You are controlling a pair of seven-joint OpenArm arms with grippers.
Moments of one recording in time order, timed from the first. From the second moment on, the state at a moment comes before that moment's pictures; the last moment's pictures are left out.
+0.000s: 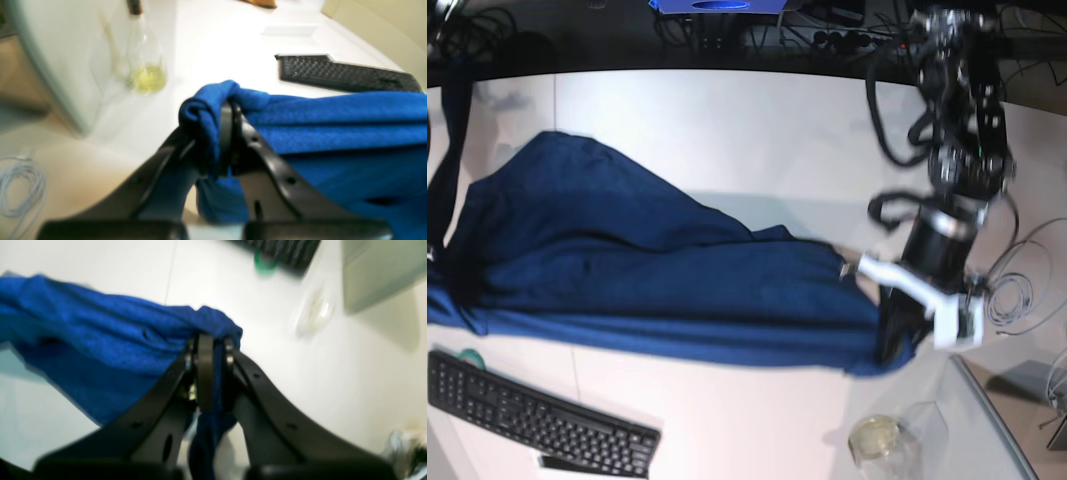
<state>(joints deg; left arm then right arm) 5.5 -9.1 -5.7 111.6 -16.4 -10.8 27.0 1.2 23.1 35.1 108.6 35.3 28.3 -74.4</state>
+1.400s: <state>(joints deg) -52.2 4.5 -3.8 13.5 -0.5 -3.4 -17.2 41.0 28.0 -2.4 26.7 17.0 21.9 -24.0</state>
